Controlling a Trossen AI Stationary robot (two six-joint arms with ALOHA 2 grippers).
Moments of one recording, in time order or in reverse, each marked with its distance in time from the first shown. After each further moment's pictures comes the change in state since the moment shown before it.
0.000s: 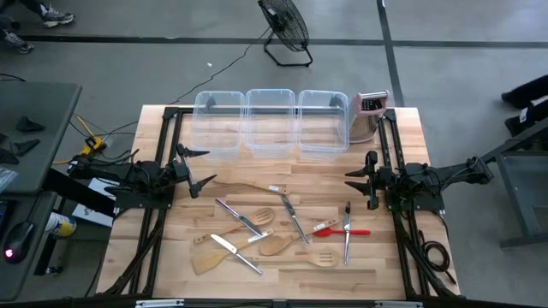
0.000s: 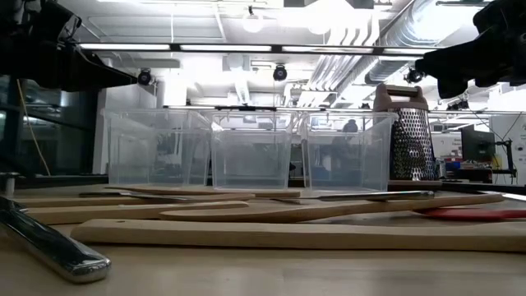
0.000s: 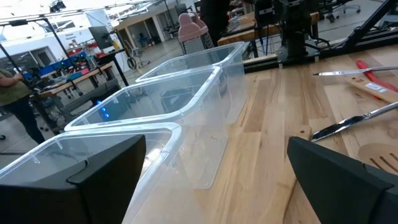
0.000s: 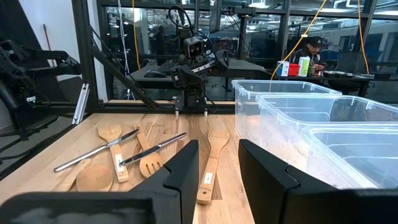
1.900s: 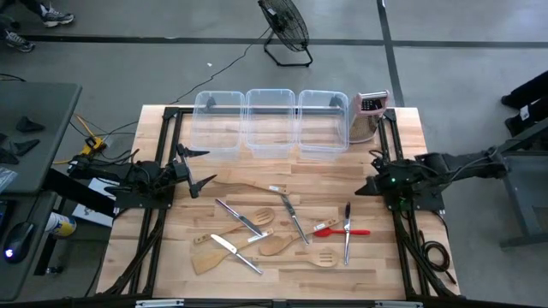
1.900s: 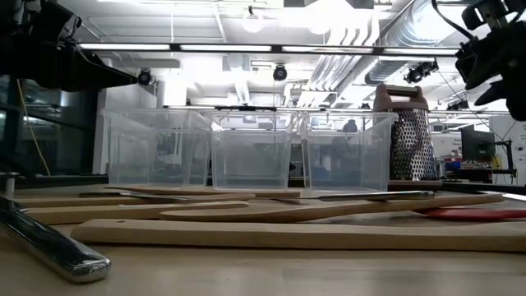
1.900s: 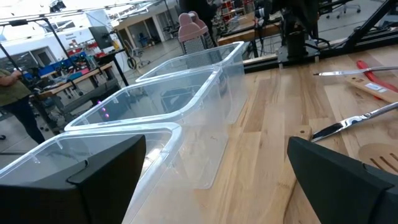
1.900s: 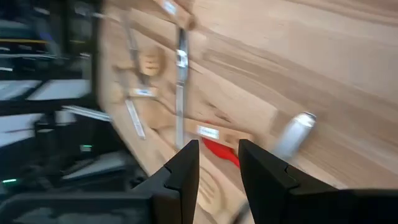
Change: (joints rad) left arm 0.000 0.000 0.000 0.000 0.000 0.000; right arm -0.032 0.366 0.451 -0.843 -0.267 1.493
